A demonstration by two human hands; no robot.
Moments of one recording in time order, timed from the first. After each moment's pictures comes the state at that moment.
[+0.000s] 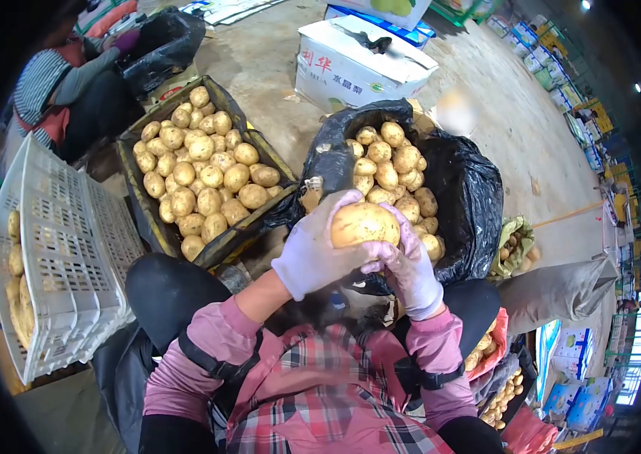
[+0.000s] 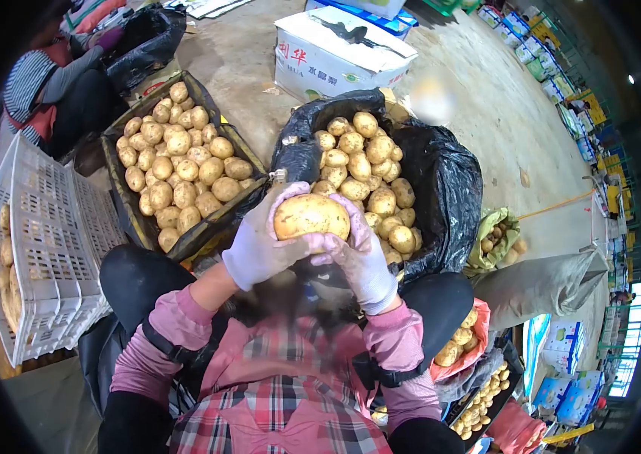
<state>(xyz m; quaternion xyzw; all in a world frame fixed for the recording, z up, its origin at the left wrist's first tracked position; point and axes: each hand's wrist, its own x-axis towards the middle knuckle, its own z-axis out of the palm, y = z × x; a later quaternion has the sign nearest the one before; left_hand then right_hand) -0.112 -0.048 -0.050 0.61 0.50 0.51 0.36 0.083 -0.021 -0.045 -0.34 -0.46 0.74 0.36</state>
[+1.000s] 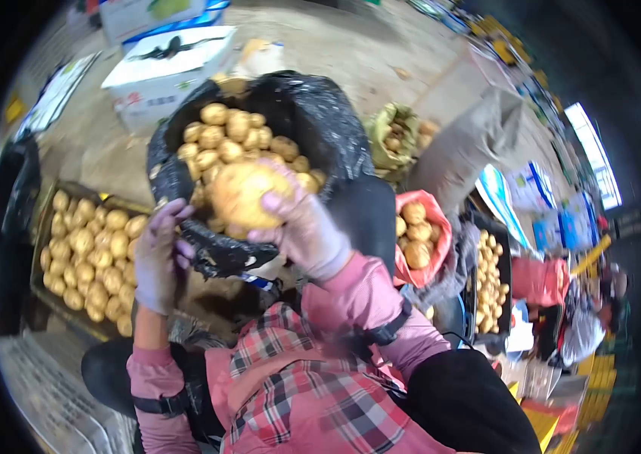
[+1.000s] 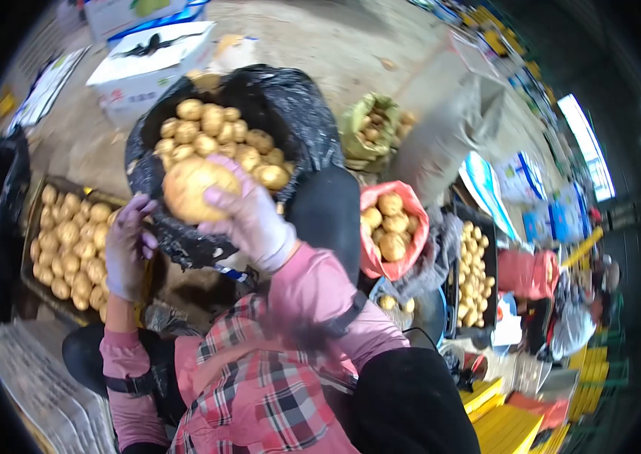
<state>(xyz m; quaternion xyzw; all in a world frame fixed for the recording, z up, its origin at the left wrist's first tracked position) -0.115 -0.039 -0.064 0.49 0.45 0.49 0.57 0.125 -0.062 -0.018 -0.28 -0.28 0.73 0.56</state>
